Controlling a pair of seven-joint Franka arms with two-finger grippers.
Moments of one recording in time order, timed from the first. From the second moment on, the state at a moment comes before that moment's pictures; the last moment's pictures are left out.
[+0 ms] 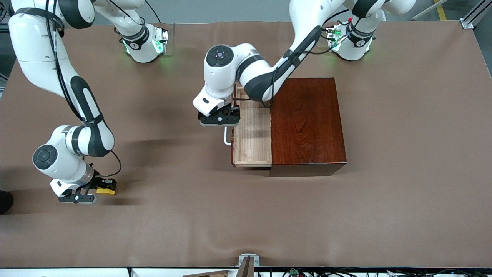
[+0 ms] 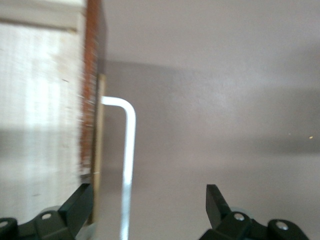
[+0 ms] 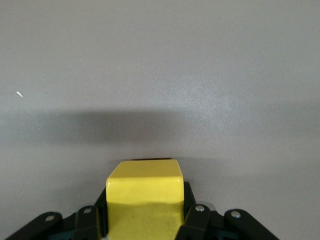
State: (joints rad) left arm -0.78 0.71 -0.19 -1.23 0.16 2.10 -1.06; right arm -0.06 0.72 -0.02 -1.67 -0.02 2.50 -0.08
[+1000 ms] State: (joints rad) left arm -0.26 0.15 -0.18 -1.36 0.05 1.50 -0.53; right arm -0.02 0.50 0.20 -1.50 -0.02 2.08 -0.47
